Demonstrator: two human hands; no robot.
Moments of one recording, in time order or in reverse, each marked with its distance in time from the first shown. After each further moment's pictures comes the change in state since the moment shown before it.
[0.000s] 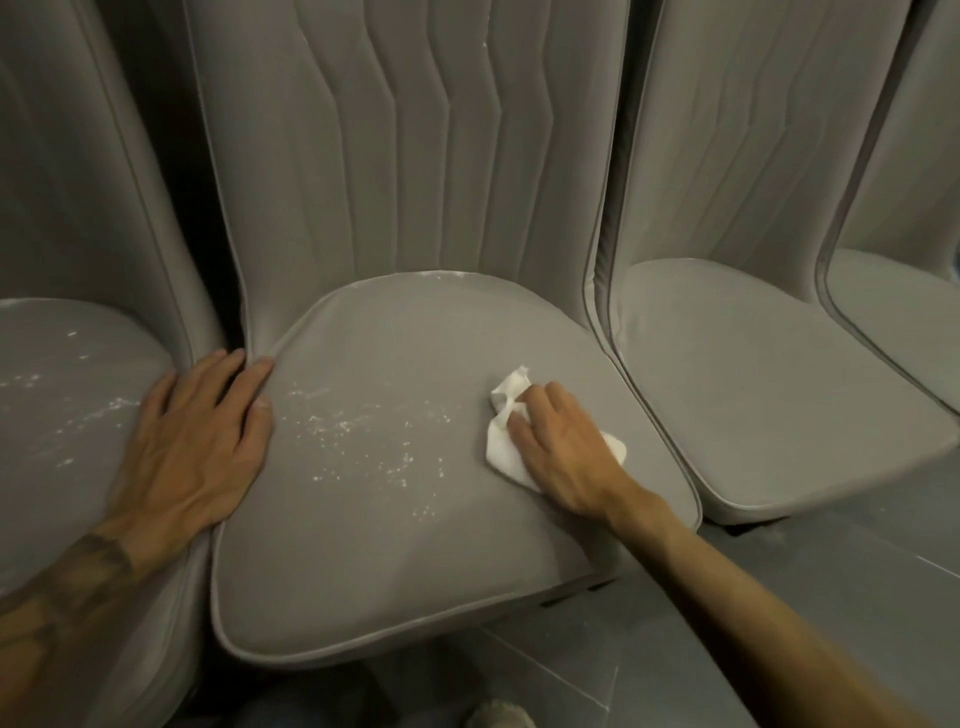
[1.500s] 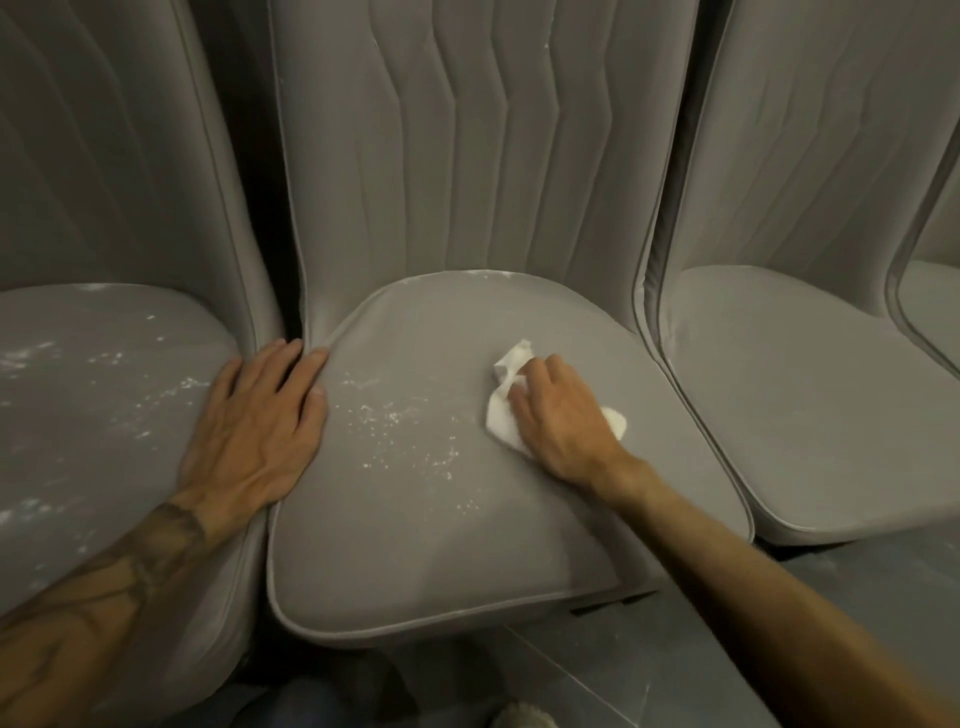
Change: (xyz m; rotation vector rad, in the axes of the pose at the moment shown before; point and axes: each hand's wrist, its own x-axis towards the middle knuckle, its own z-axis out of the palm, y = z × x) left_hand -0.005 0.016 -0.022 -0.021 -0.060 -0.034; right_hand 0.042 -0.029 0.014 0.036 0.081 -0.025
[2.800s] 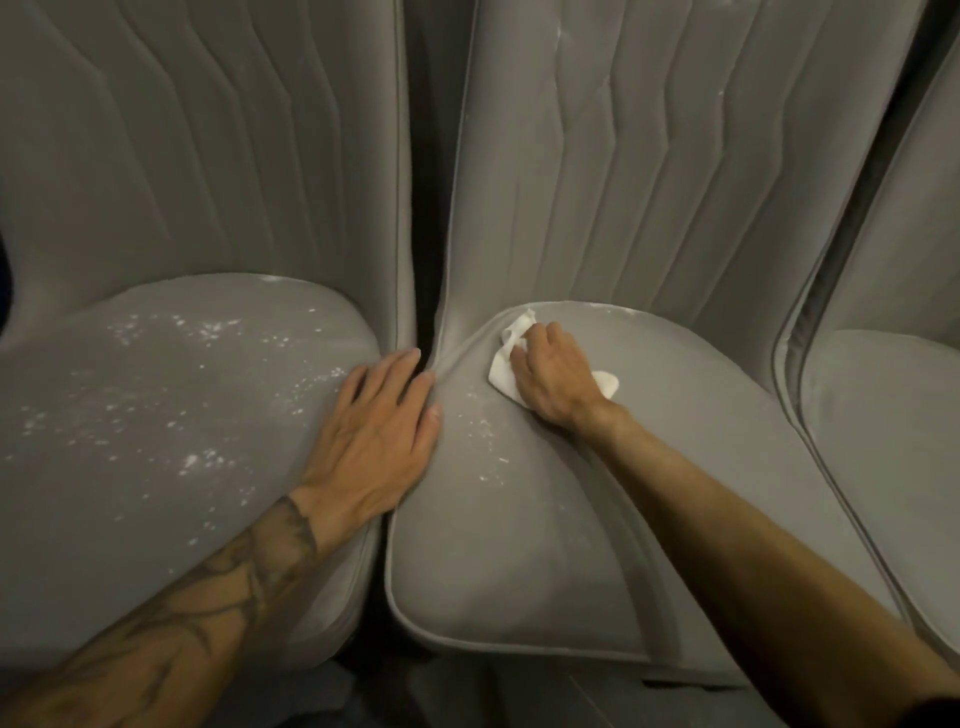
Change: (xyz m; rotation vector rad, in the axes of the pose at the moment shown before) left_hand -0.021 -0.002 -0.020 0.058 -0.015 -0.017; right_hand 0.115 -0.087 0.044 0.059 -0.086 -0.094
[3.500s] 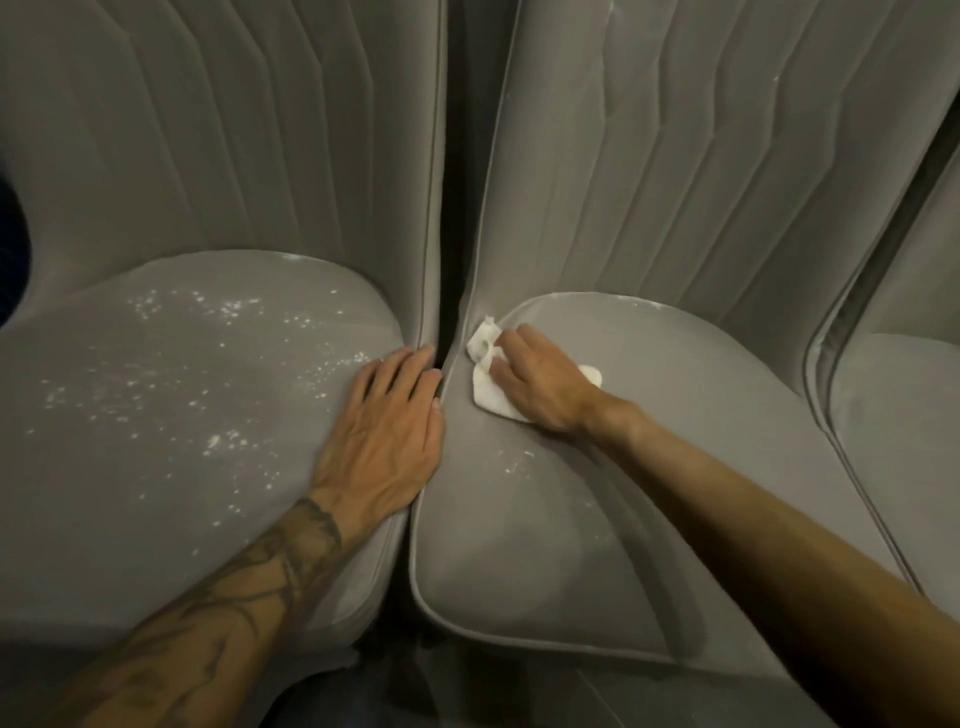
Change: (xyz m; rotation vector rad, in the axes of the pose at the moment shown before) left_hand -0.011 -0.005 0.005 -0.020 0.040 -0.042; right_hand -0.005 -0.029 0.010 0.060 -0.134 -0.290
